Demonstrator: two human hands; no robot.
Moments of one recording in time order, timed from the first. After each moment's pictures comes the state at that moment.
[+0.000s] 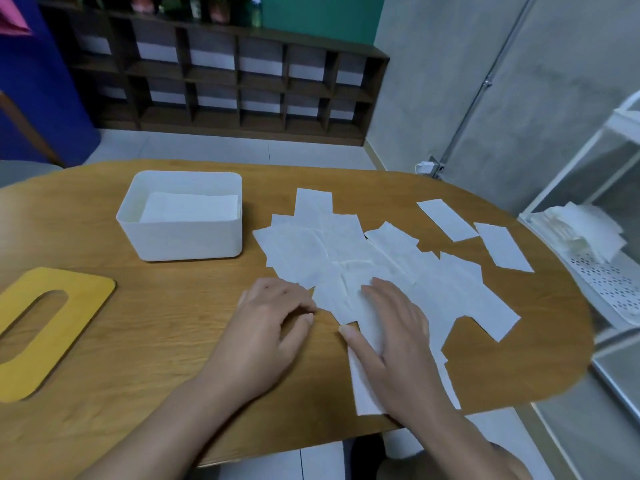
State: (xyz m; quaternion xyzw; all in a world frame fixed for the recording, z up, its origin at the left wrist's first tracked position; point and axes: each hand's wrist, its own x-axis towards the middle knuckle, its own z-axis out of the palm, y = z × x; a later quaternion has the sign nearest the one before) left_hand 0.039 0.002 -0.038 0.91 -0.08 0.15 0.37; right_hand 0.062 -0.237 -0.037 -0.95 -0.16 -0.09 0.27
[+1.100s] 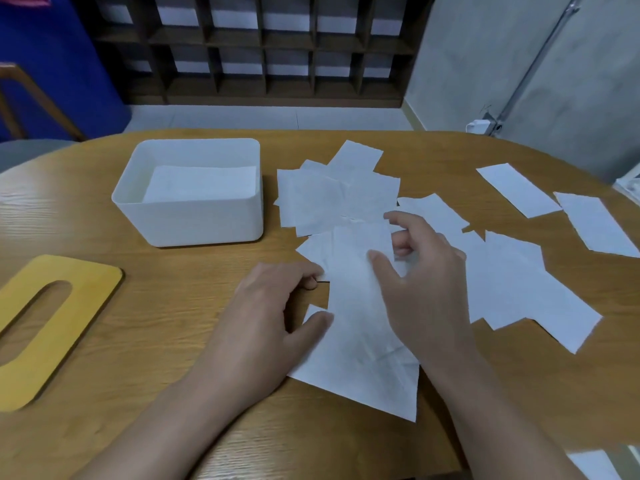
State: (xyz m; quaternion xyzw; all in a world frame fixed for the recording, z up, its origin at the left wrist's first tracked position) left_hand 0.045 0.027 -0.033 0.93 -0.01 0.11 0.36; right_hand 0.132 -0.174 -0.014 -0.91 -0.06 -0.14 0.38
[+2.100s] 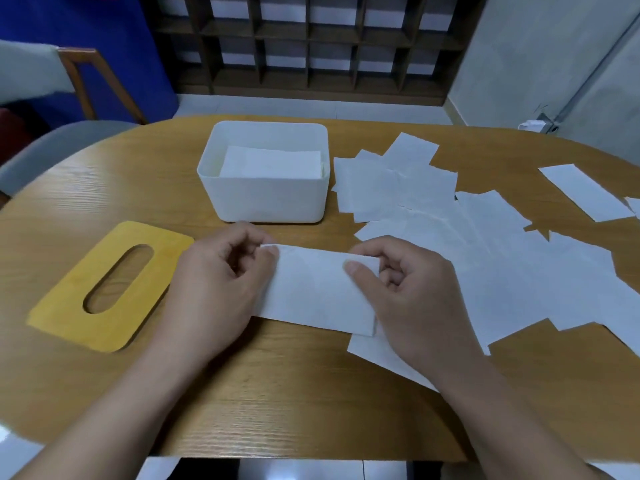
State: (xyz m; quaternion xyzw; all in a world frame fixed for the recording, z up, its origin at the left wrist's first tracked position) left_hand 0.011 0.114 -0.021 0.84 0.15 0.20 0.49; right_hand 0.087 -0.118 -0.016 -0.83 -0.21 0.00 0.51
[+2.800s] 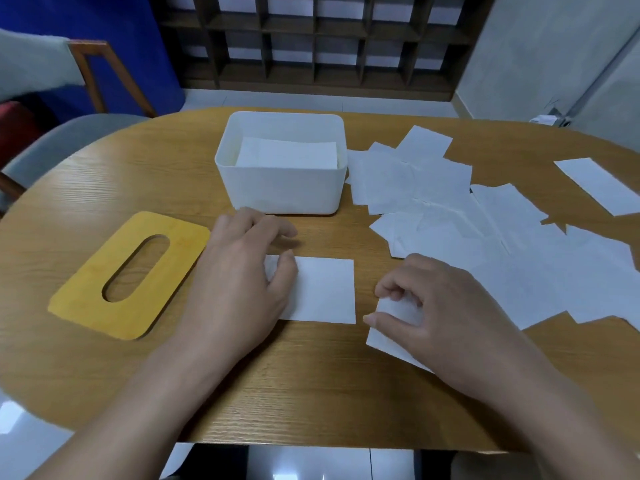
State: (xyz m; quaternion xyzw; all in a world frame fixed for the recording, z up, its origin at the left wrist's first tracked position) left_hand 0.004 0.117 -0.022 0.94 0.09 0.22 0.26; right_hand 0.075 -0.143 -0.005 -0.92 -0.31 0.07 0.21
